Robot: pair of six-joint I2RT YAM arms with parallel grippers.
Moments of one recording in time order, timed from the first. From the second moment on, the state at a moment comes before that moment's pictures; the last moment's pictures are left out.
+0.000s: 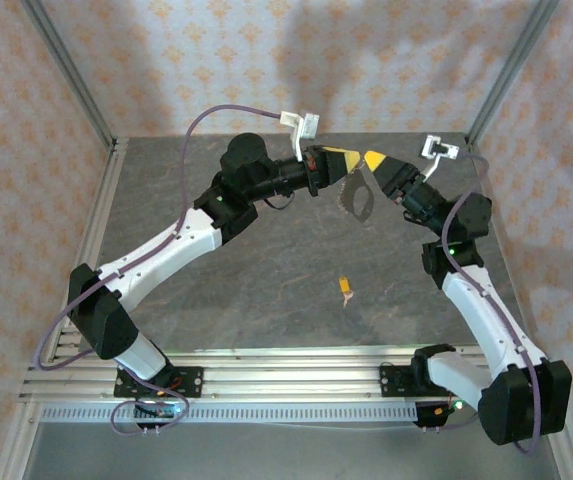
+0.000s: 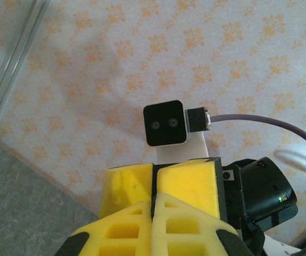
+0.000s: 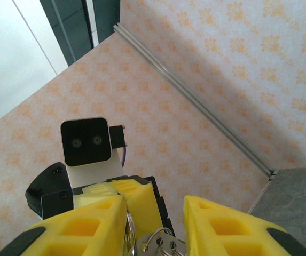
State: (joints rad) left arm -0.69 1.58 1.49 0.24 0.52 -0.66; right arm 0.17 1.04 0.81 0.70 -0.73 1.16
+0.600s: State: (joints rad) left arm -0.68 1.59 1.49 0.24 0.52 -0.67; right arm 0.20 1.06 0.81 0.74 -0.74 1.17
